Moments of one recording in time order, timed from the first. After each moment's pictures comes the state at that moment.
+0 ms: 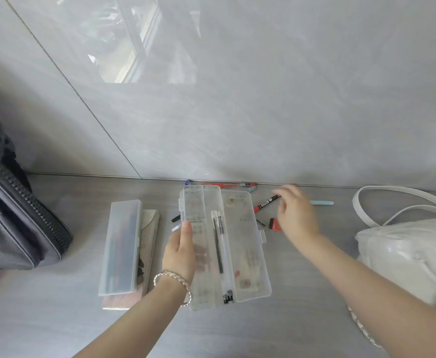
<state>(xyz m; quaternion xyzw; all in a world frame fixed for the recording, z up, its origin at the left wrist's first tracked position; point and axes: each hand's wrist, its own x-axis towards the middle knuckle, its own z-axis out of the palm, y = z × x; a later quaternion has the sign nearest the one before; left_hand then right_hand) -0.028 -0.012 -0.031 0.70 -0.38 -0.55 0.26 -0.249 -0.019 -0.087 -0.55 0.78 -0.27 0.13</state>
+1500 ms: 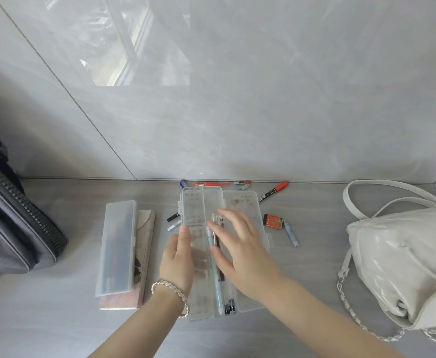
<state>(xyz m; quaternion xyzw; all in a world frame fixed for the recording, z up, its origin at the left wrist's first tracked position) -0.025 0.003 -0.025 0.68 -0.39 -0.56 0.27 -0.149 0.037 -0.050 -0.70 0.63 -0.27 0.19</state>
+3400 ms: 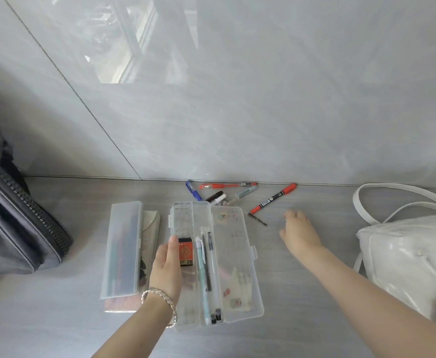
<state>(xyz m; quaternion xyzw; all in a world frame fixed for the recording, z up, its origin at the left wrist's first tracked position) 0.002 -0.003 -0.041 0.73 -0.38 -0.52 0.24 -0.247 0.002 -0.110 -0.46 0.85 -0.01 0.26</state>
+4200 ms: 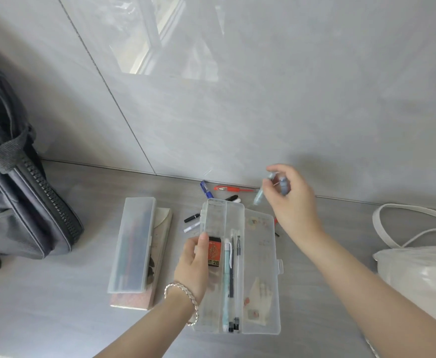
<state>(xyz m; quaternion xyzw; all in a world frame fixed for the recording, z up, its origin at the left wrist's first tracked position) -0.012 -0.009 -0.045 0.69 -0.39 -0.56 0.24 -0.186 -0.052 -0.009 -0.47 0.70 -0.46 0.27</state>
